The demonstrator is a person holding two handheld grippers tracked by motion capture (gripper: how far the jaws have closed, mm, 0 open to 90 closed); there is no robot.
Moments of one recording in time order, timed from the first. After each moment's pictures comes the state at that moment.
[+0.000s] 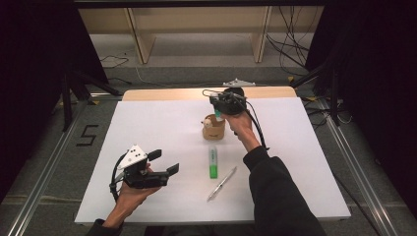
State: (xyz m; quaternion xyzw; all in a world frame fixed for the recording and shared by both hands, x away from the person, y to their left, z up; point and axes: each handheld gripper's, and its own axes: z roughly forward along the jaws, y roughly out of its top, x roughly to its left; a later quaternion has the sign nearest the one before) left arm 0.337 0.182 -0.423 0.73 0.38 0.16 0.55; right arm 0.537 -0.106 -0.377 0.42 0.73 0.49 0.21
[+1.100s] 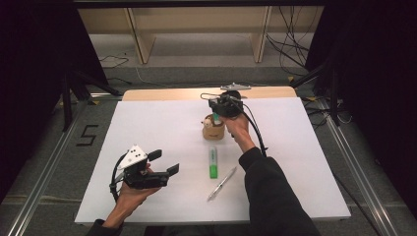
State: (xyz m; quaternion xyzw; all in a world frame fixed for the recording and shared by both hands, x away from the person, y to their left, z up) left arm 0.336 0.182 -0.423 0.73 0.38 0.16 0.55; right arm 0.546 -0.100 -0.400 0.44 0.74 0.47 0.20
